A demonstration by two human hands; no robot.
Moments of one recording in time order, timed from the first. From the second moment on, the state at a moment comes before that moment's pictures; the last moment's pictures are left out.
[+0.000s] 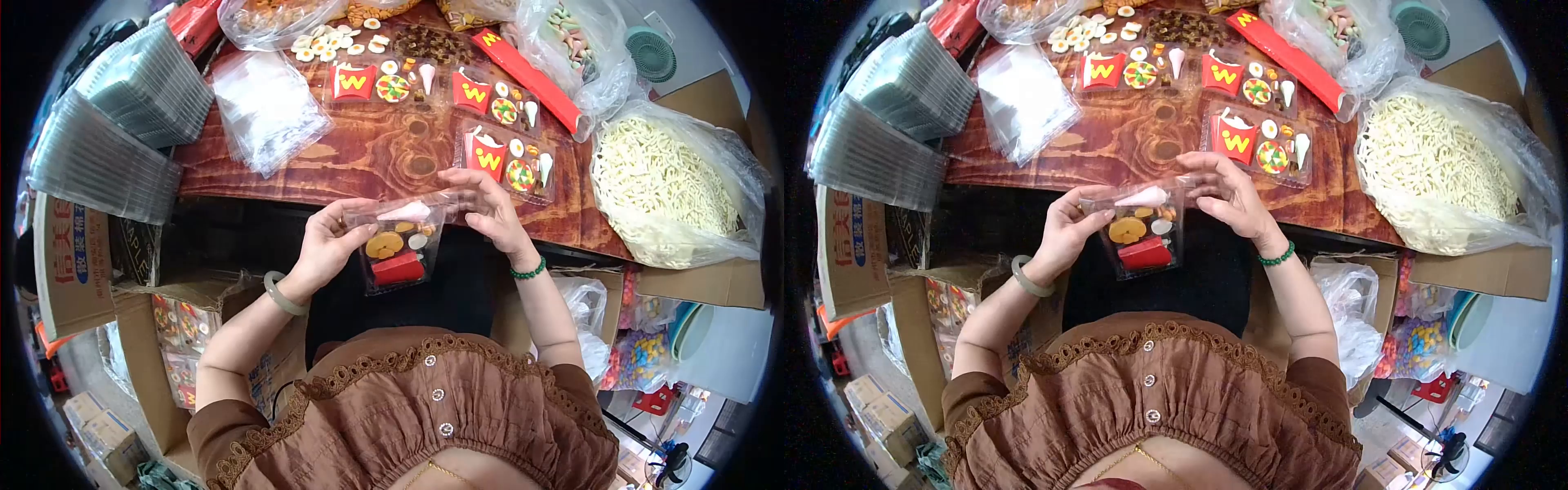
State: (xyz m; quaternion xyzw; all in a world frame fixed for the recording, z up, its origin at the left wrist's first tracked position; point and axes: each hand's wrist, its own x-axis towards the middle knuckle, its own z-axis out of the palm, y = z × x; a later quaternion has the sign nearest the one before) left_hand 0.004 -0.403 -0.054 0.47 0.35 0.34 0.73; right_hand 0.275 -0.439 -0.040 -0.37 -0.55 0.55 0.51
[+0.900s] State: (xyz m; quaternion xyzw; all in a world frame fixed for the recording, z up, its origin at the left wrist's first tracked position) left_hand -0.008 -0.404 -0.066 0.91 0.15 0.21 0.33; right_hand 0.155 -0.330 0.074 -0.41 -0.86 0.25 0.18
